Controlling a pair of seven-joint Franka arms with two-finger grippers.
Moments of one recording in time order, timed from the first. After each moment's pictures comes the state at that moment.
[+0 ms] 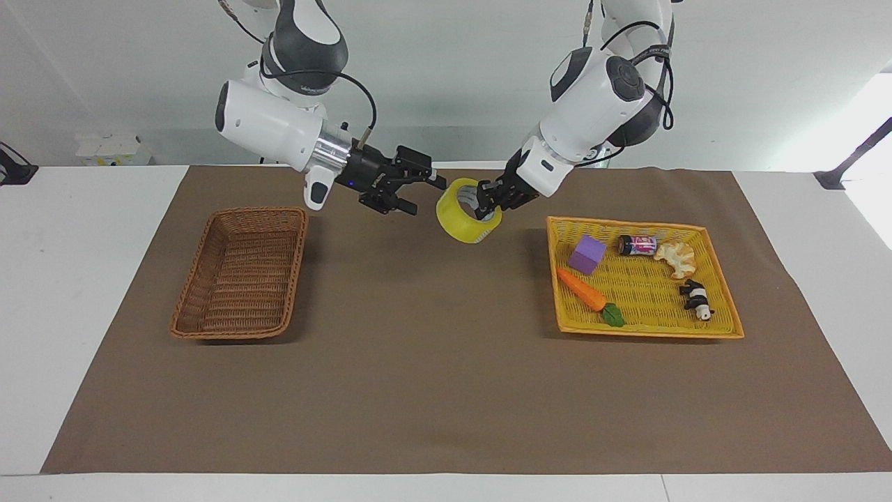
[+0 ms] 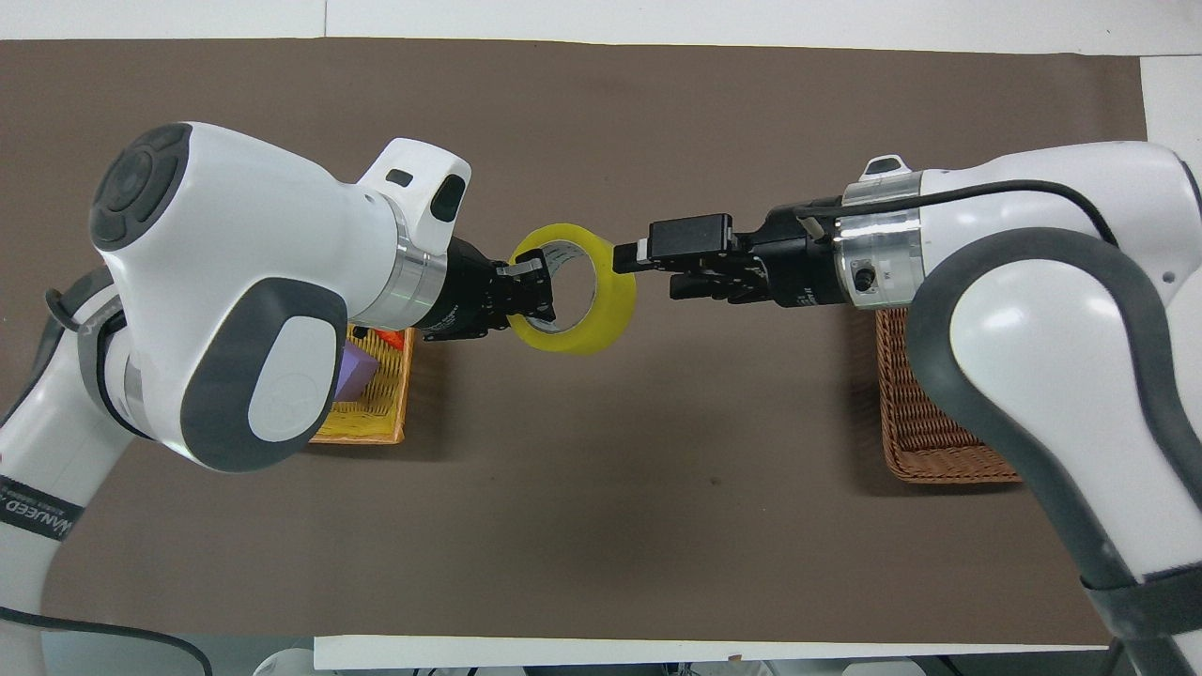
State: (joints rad) left arm -0.52 0.06 -0.07 -1.81 -0.50 2.00 -0.64; right arm 0.43 0.00 -0.11 -1.92 1.05 2.04 -0.02
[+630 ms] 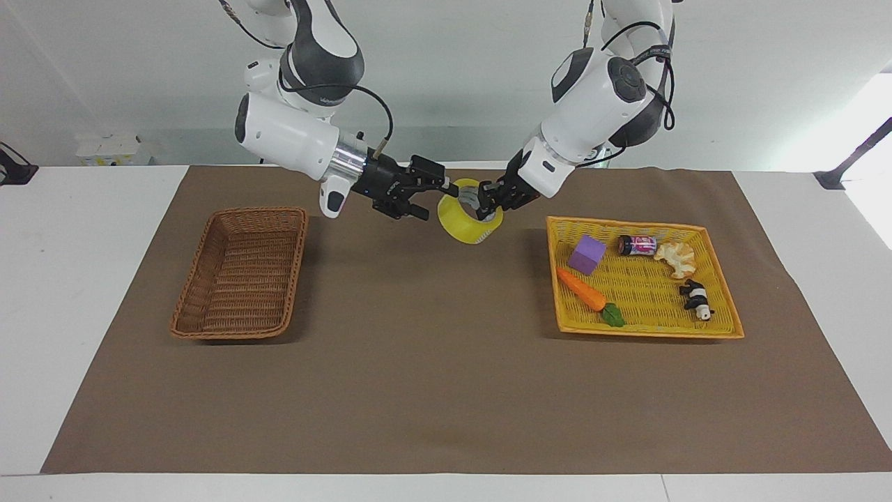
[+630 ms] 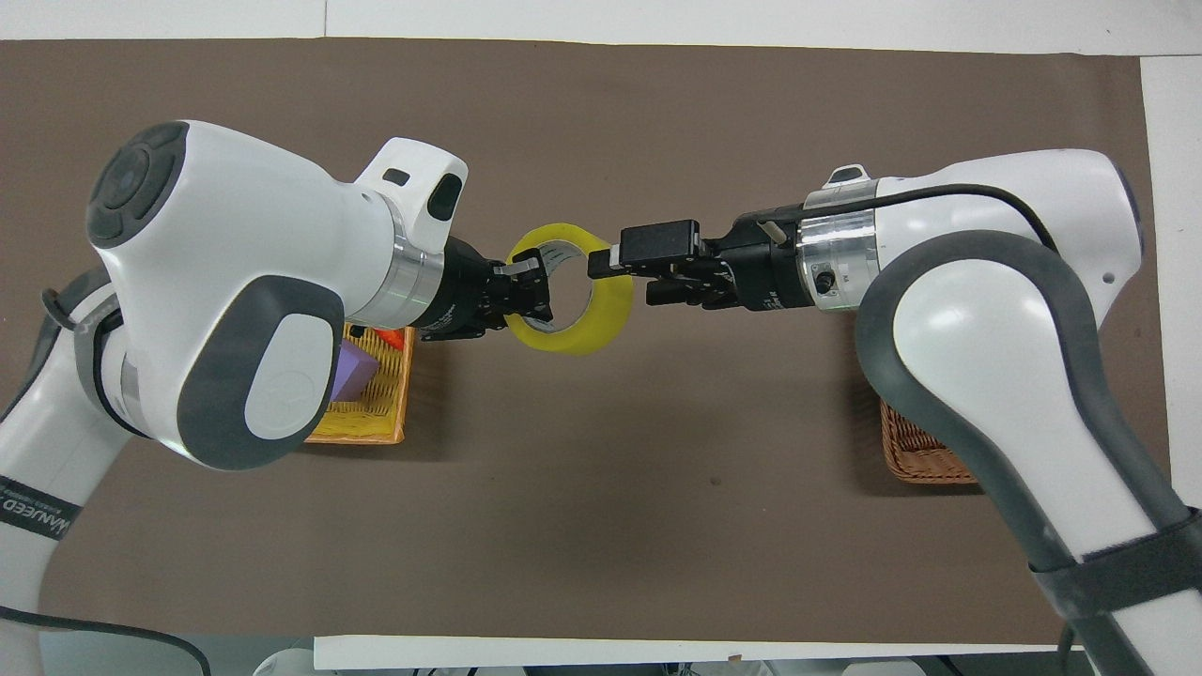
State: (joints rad) left arm -0.52 0.06 -0.07 -1.81 -0.50 2.00 -0.64; right arm 0.46 0.03 -0.11 -1.92 1.07 2.05 -0.02
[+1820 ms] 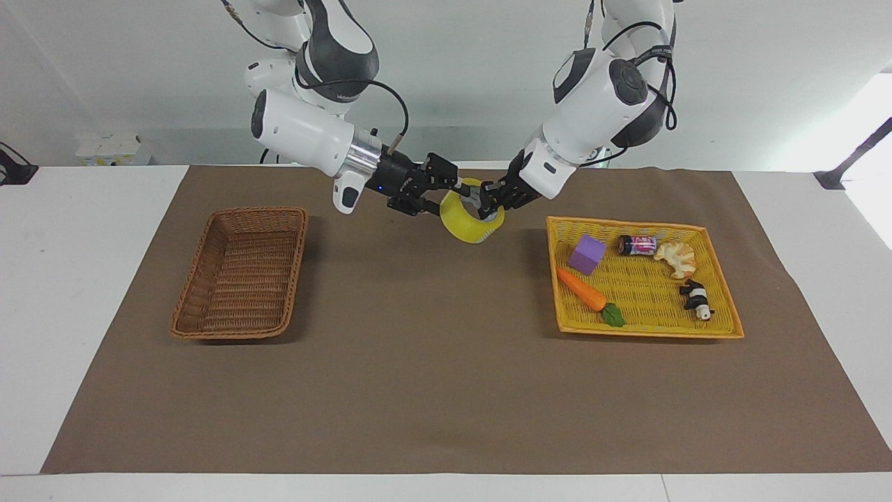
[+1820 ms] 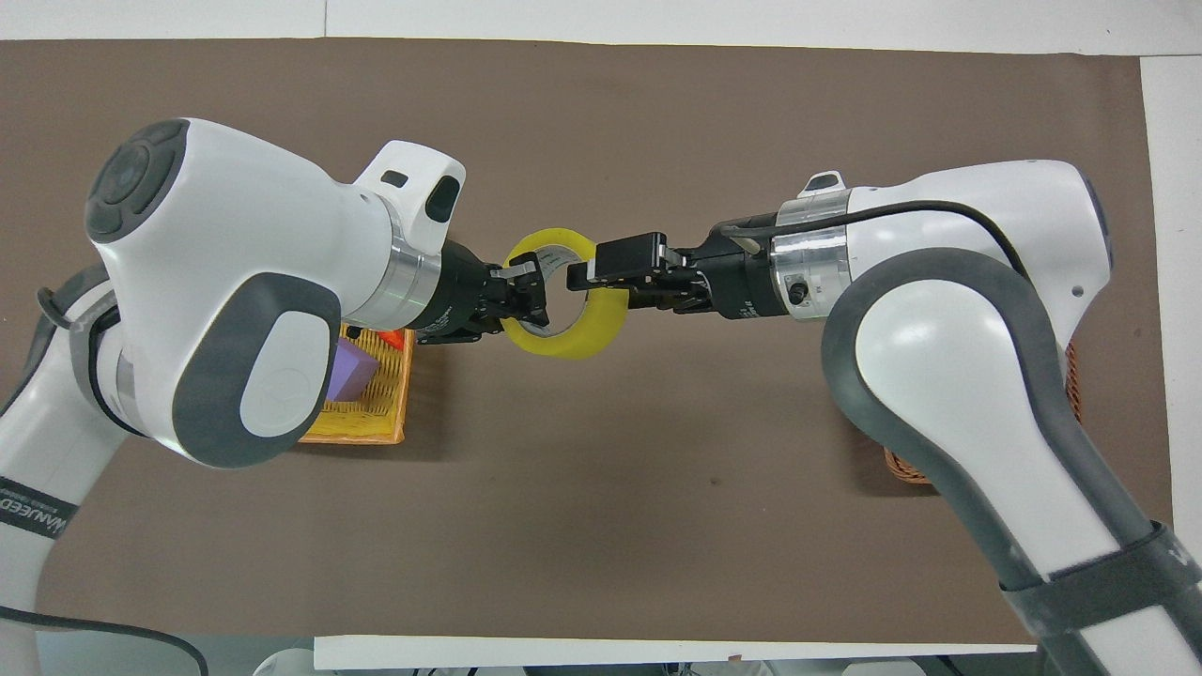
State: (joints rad) left arm -0.52 0.05 -0.06 -1.81 -0.50 1.97 -0.64; right arm 0.49 0.03 -0.12 -1.93 1.07 2.09 -0.02
